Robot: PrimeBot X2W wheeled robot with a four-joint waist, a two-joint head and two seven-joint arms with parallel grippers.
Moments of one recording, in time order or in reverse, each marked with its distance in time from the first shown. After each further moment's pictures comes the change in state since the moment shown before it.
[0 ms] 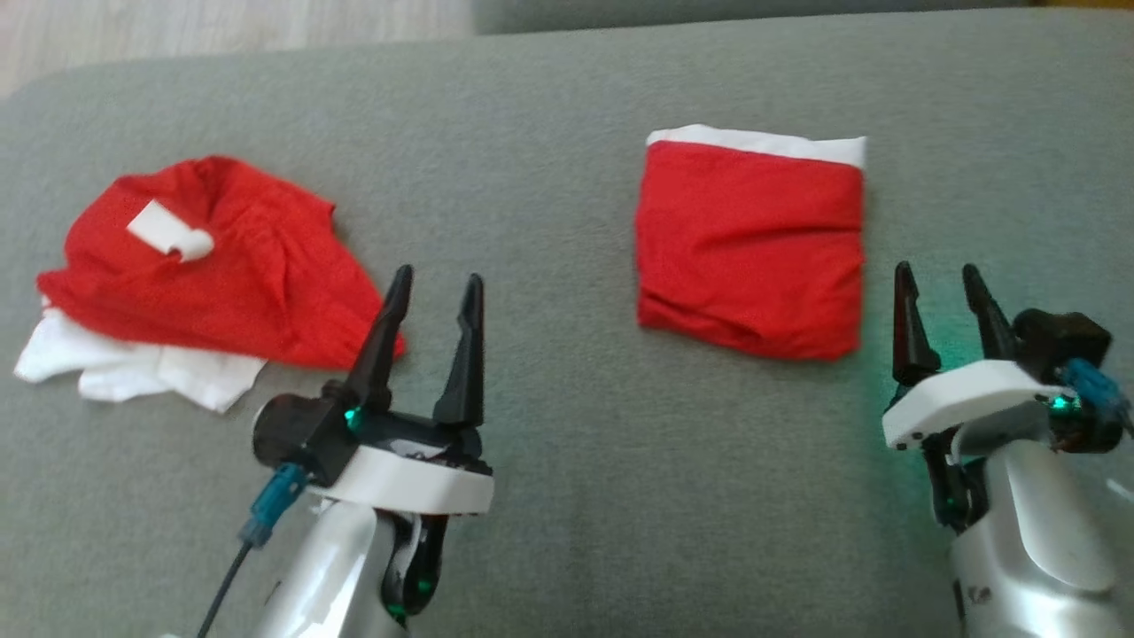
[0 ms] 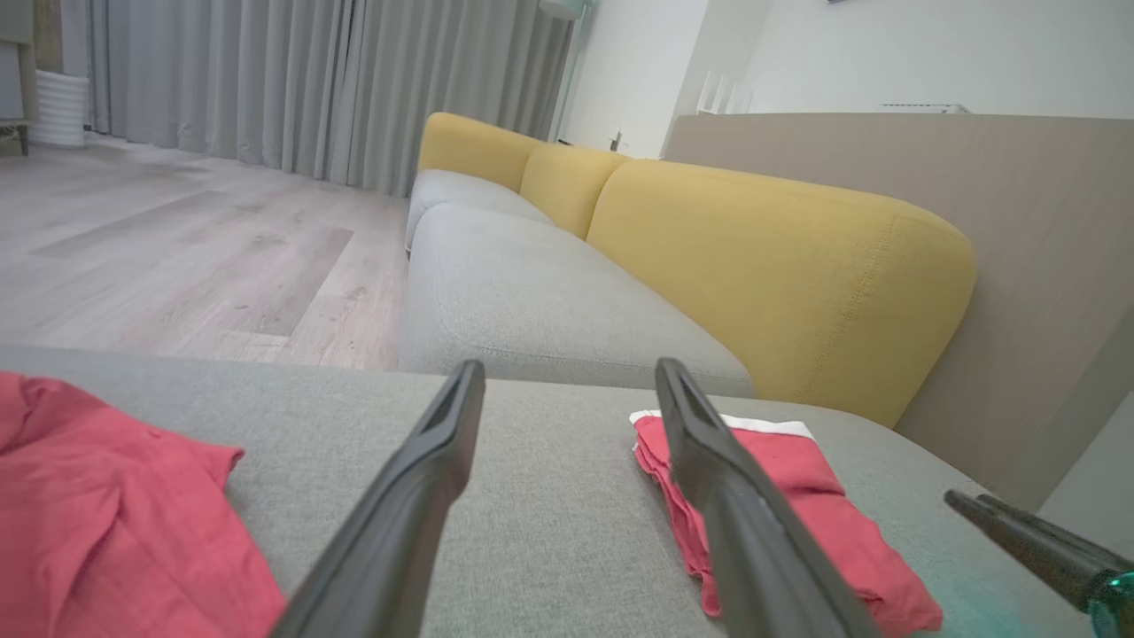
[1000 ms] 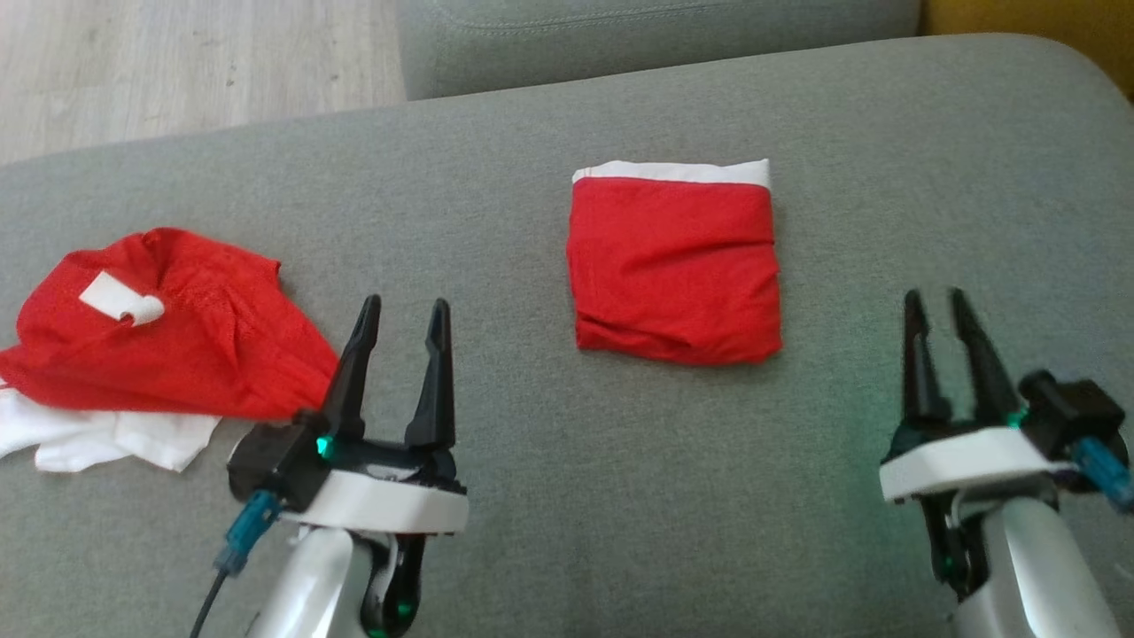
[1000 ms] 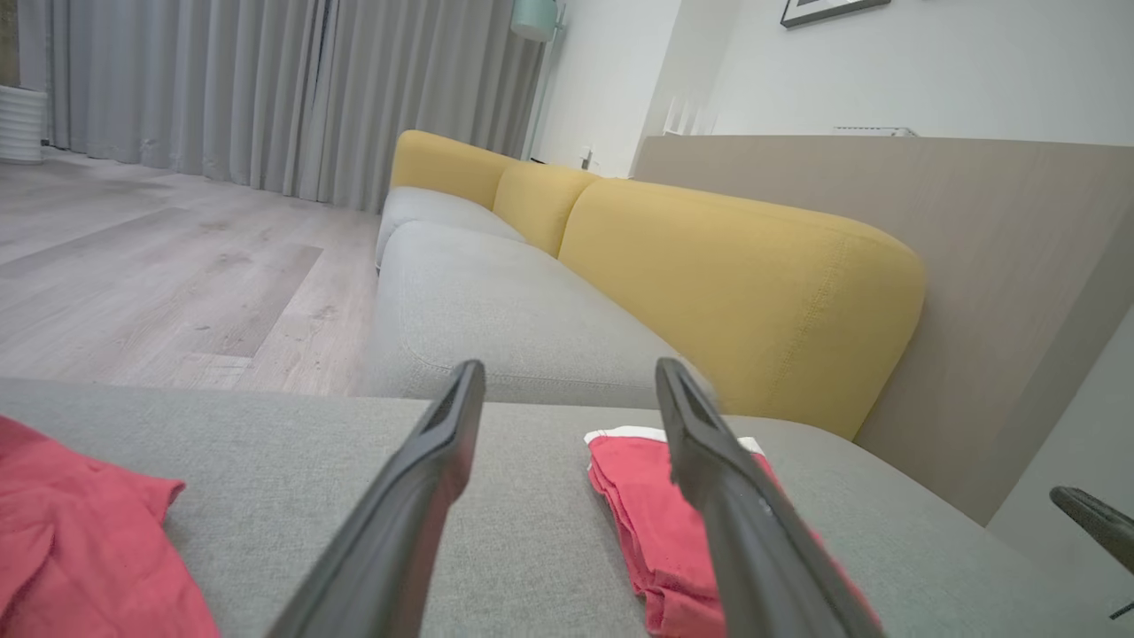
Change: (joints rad) left arm 0.054 0.000 0.048 -0.006 -0.006 0.002 0.000; right arm 0.154 -0.014 0.084 -0.176 0.037 0.000 -0.101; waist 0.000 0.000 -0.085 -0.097
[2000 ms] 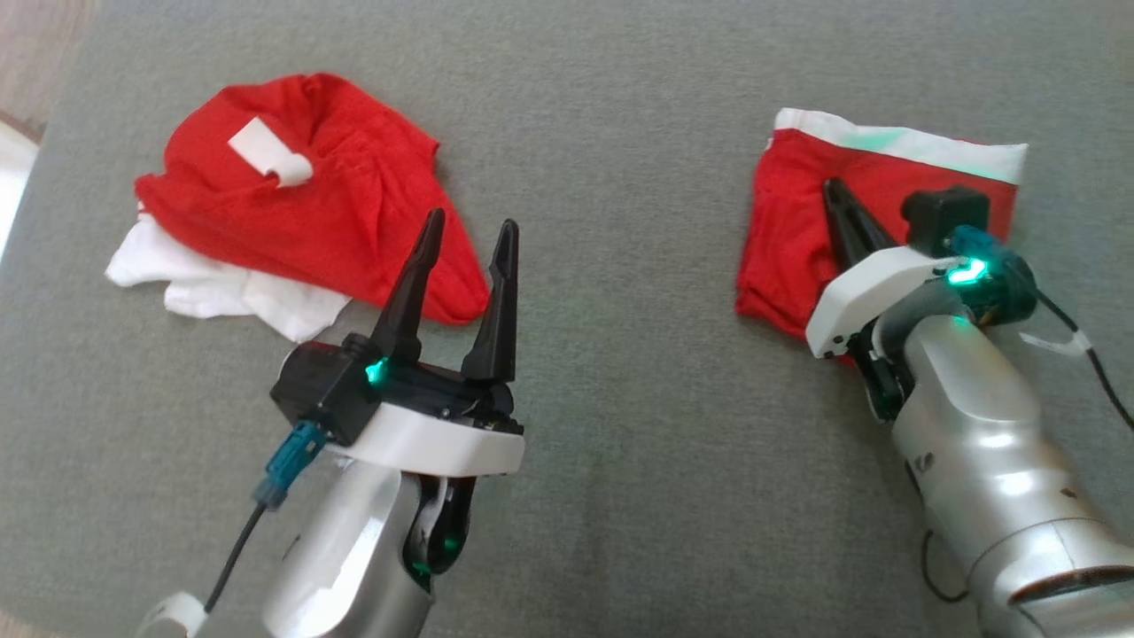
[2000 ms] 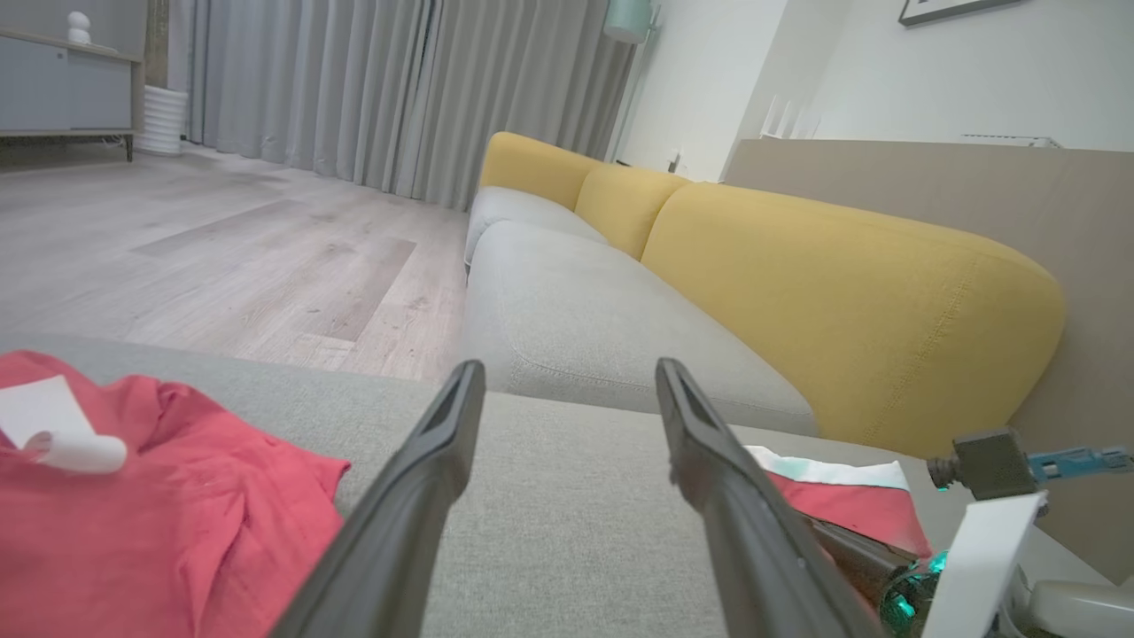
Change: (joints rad) left arm -0.152 -0.001 -0.137 -0.030 -0.062 0.036 0.000; right arm -0.595 -0.017 0.225 0.757 0.012 0.000 0.010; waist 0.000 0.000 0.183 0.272
